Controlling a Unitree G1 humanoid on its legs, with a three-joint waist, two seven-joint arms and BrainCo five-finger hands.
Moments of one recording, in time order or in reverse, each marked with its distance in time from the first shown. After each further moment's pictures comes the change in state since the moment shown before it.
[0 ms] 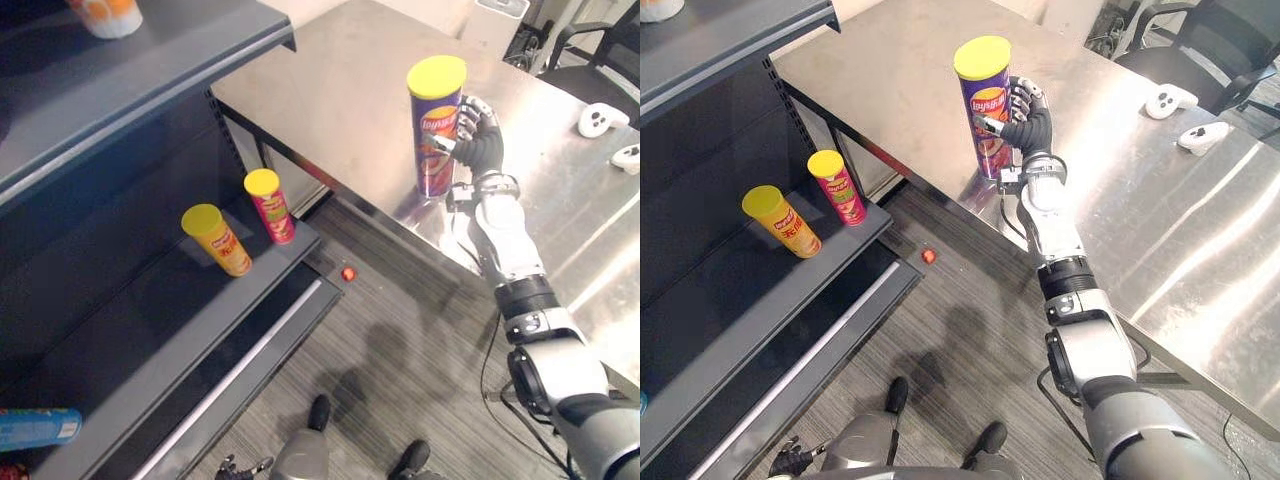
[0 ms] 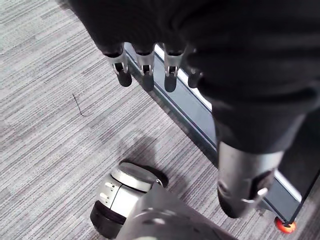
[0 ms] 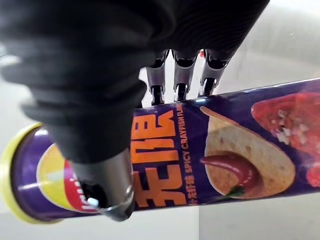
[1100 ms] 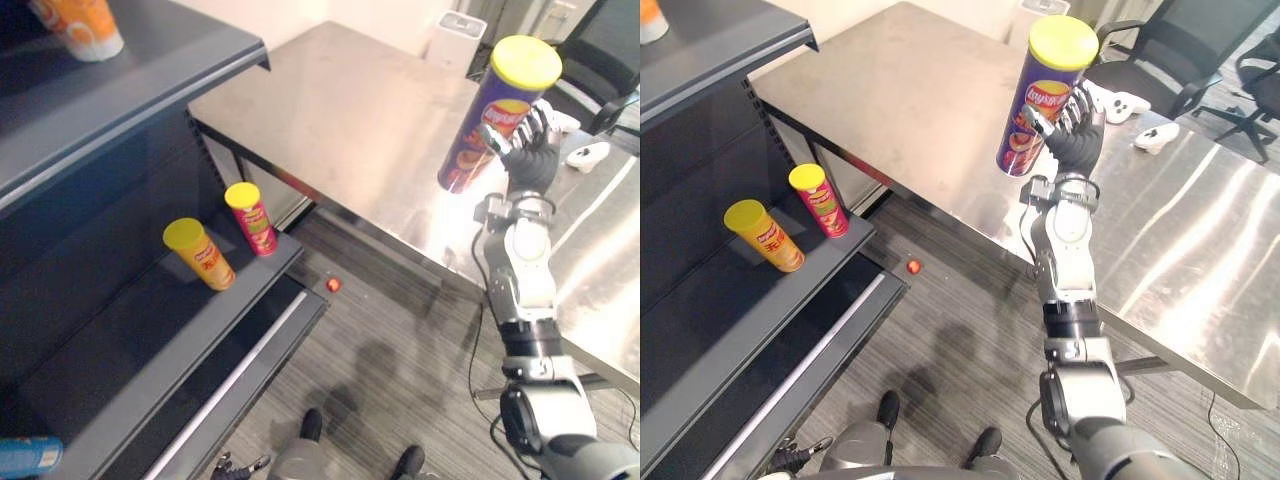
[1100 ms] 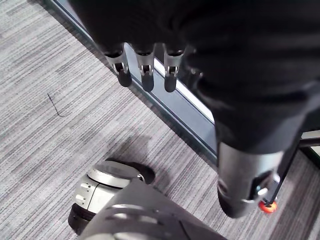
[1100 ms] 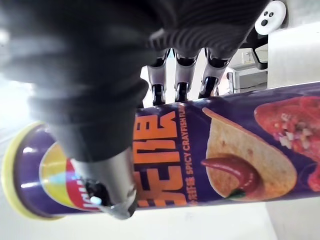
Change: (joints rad) left arm 0.004 0.007 0.003 -0.017 0.004 0.025 0.007; right arm 0.343 0.132 -0.175 -0.495 0.086 -0.035 -0.098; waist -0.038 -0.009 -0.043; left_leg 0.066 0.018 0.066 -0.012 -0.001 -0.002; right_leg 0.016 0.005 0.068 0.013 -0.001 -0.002
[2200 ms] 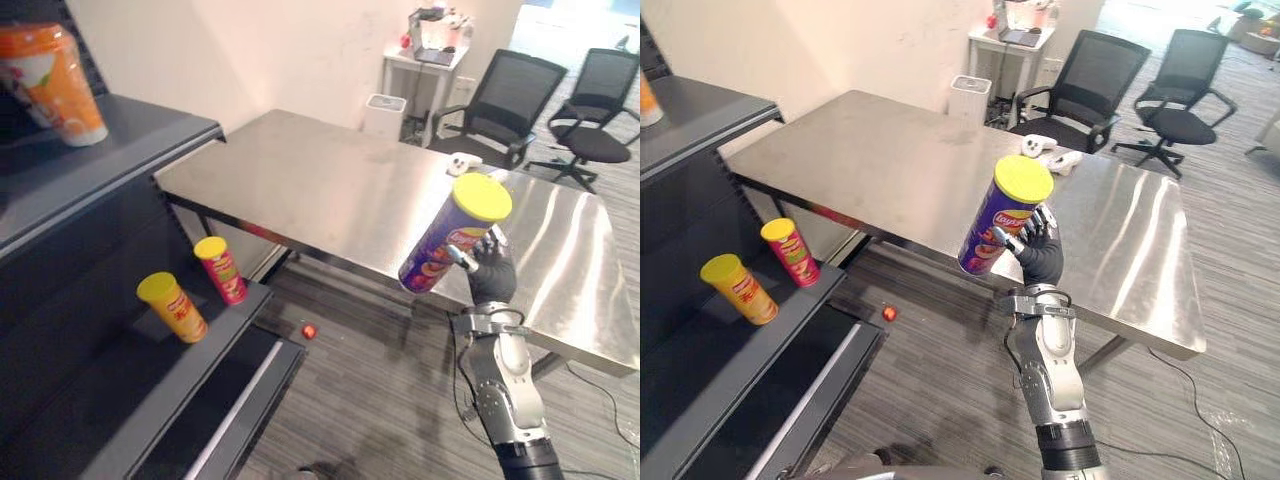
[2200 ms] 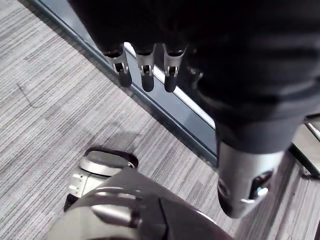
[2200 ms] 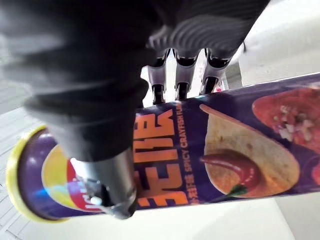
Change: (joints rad) left arm 0.038 -0.041 0.068 0.068 0.018 0.005 0.000; right arm 0.519 0.071 0.208 -0.249 0.166 -0.036 0.192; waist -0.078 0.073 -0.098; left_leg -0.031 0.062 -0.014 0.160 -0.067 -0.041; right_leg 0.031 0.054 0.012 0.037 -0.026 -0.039
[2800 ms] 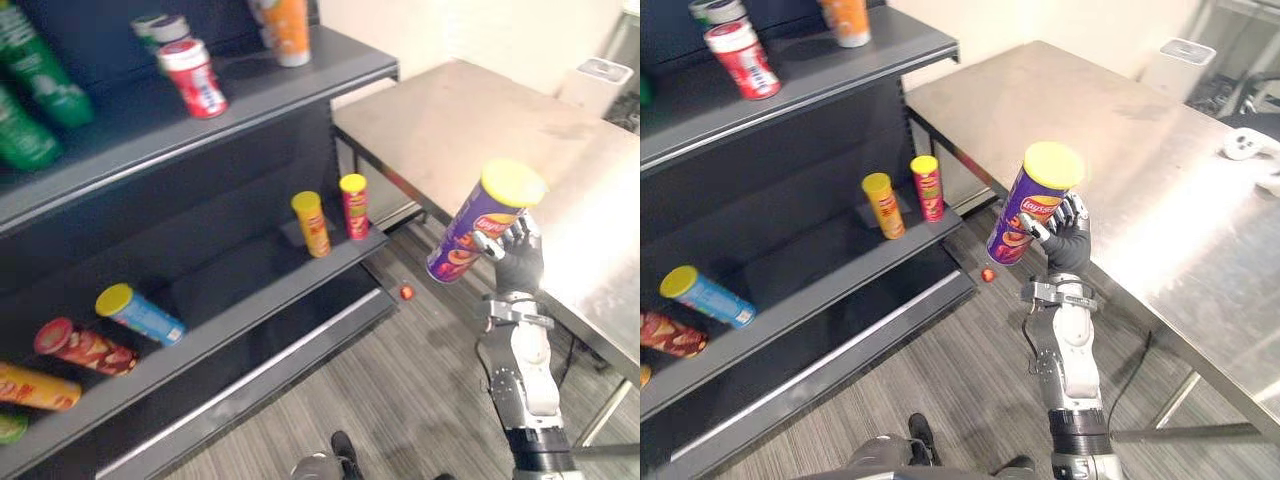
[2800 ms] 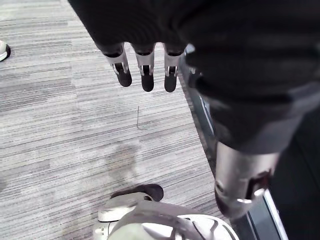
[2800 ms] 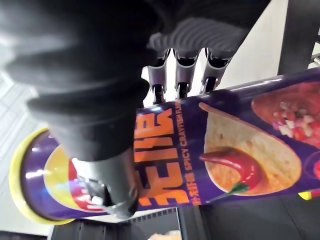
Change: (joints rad) left arm -0.004 -0.056 0.049 0.008 0.029 0.013 0.036; right arm -0.037 -0.023 -0.119 0.005 -0.059 -0.002 -0.060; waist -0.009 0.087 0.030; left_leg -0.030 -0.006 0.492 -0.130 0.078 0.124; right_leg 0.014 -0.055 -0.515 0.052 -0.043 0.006
